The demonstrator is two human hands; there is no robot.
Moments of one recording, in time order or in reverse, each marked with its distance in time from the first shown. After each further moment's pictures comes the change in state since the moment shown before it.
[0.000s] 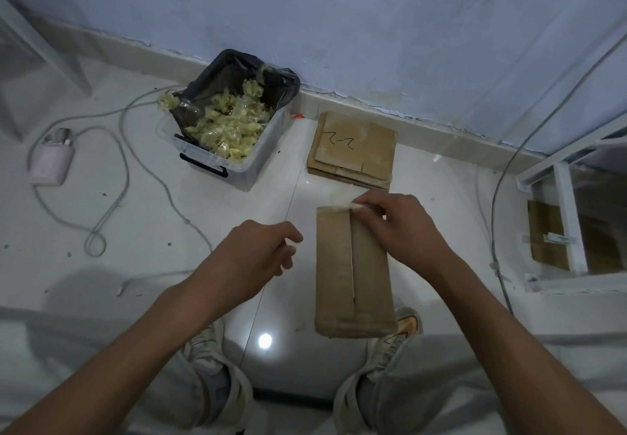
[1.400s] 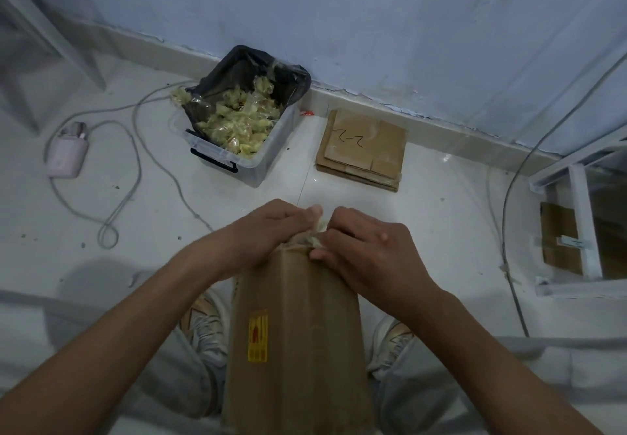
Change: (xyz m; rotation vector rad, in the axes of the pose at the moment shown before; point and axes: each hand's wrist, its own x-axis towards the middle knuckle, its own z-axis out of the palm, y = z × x) left_hand 0.008 0.021 -0.032 -0.599 -0.211 -0.033; right_hand -0.035 -0.050 0.028 -0.208 0.303 -0.775
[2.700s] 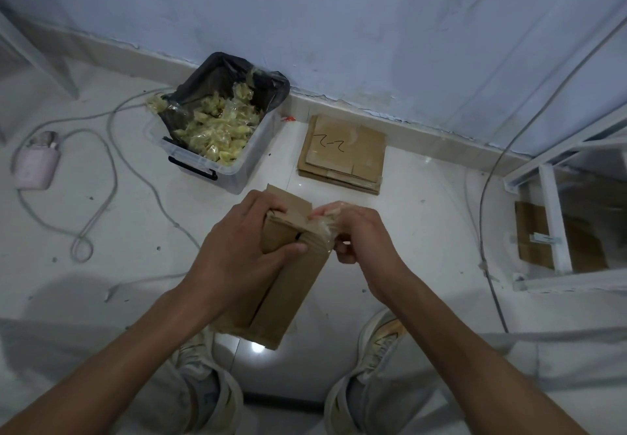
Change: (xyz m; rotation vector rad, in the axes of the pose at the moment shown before) left_hand 0.004 -0.037 0.024 0.550 0.525 0.181; right_hand 0.013 0.015 0.002 1.104 -0.025 1.255
